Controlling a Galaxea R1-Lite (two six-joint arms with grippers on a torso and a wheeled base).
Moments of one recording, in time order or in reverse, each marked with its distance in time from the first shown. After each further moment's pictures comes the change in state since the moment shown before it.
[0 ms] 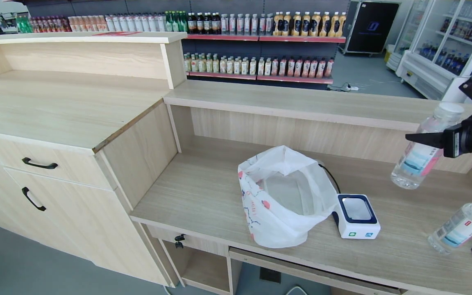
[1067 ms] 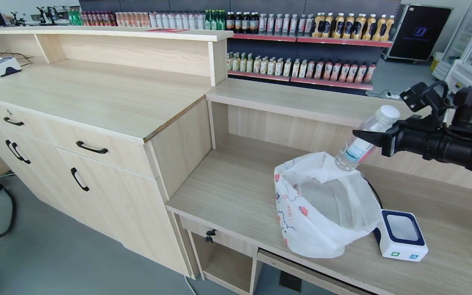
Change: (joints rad) left arm 0.000 0.000 0.000 0.000 0.000 0.000; right arm 0.199 0.183 0.104 -0.516 -0.018 0.050
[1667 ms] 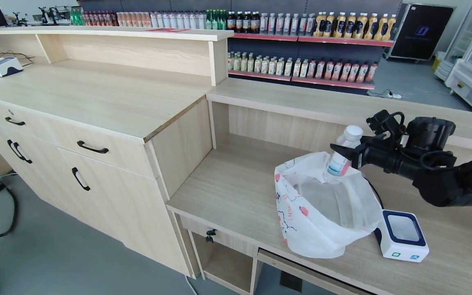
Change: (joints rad) left arm 0.000 0.000 0.000 -0.001 0.000 0.000; right arm 0.048 0.277 0.001 -0.336 -0.002 0.017
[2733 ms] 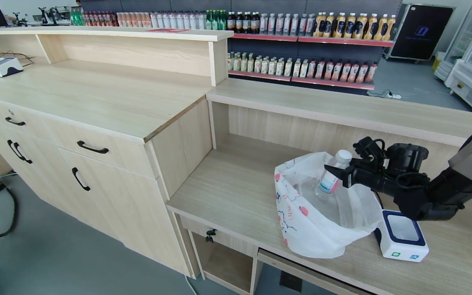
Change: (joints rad) left arm 0.000 0.000 0.000 0.000 0.000 0.000; right arm -0.029 0.214 -0.013 -0.086 0.003 -0.004
